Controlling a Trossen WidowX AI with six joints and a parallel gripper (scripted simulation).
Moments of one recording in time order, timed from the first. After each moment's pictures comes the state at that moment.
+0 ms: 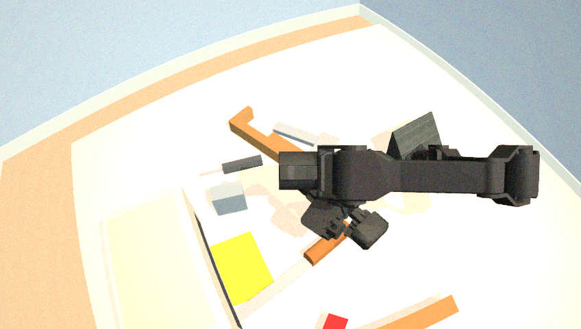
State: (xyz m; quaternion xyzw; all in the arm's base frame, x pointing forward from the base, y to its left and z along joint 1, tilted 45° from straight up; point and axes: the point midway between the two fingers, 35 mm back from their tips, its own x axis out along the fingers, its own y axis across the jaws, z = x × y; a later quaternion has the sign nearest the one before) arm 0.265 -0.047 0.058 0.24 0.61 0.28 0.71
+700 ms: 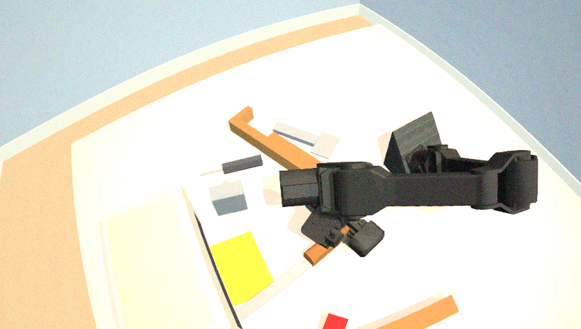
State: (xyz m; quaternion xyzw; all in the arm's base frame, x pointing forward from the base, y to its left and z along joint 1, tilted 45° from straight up) arm 0.269 -0.023 0.035 0.24 0.61 0.28 0.70
